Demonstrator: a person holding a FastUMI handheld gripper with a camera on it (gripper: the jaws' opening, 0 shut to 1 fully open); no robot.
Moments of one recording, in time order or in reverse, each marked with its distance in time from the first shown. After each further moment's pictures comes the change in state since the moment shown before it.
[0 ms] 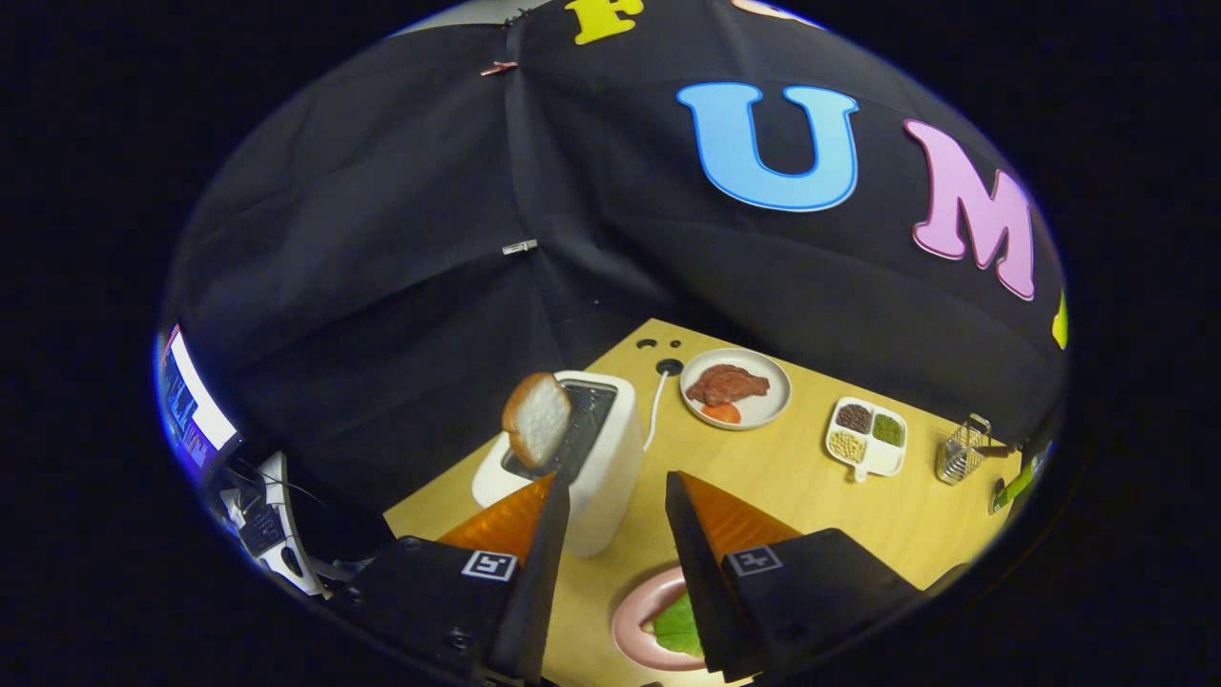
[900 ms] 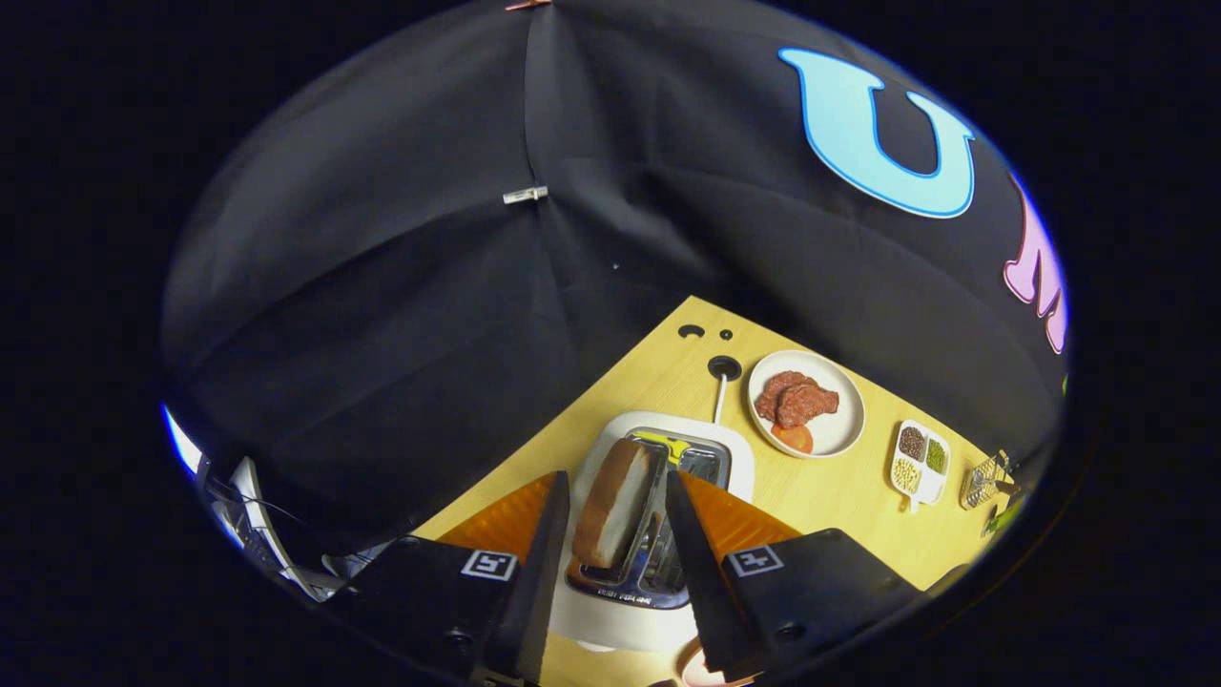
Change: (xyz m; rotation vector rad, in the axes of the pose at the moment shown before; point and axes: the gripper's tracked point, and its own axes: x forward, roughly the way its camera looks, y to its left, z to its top) arm 0.155 0.069 0.007 -0.046 0.208 -0.101
